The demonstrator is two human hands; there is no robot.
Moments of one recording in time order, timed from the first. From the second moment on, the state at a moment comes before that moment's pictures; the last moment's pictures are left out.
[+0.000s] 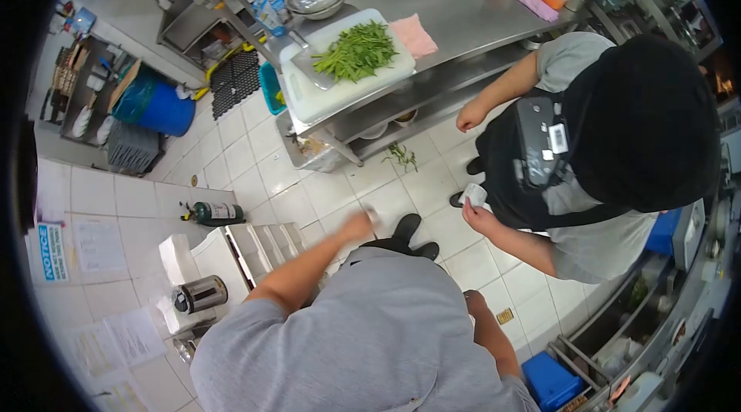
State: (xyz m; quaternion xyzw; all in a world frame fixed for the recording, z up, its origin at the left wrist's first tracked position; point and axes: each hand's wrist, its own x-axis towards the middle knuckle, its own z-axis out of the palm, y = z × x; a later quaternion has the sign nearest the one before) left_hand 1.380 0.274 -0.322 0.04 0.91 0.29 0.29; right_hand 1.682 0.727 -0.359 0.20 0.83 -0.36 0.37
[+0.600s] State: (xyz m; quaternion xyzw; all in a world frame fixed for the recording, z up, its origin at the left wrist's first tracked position) left_hand 1.320 0.264 -0.375 0.08 0.85 0.23 0.47; right_hand 1.491 0.590 -0.364 0.20 0.77 -0.45 0.41
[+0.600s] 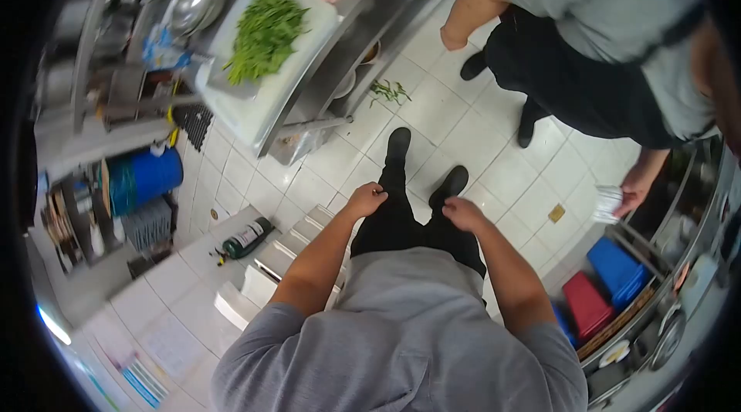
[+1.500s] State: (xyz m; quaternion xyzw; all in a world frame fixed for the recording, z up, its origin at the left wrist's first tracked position) left_hand 0.987 0.422 -0.949 0.18 0.89 -0.10 0.41; right_hand 1.479 0.416 -0.429 0.60 0.56 -0.37 0.43
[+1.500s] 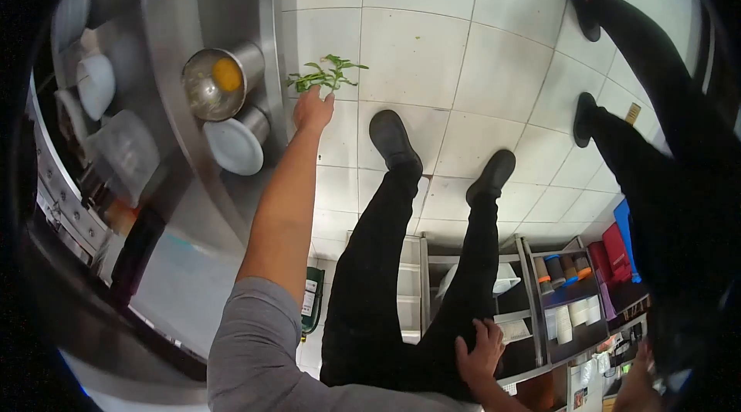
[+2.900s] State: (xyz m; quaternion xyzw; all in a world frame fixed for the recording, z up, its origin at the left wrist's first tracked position) left_hand 0.968 0.327 -0.072 0.26 0.93 0.27 -0.02; right_hand 1.444 0.557 -0.379 0.30 0.80 -0.32 0.41
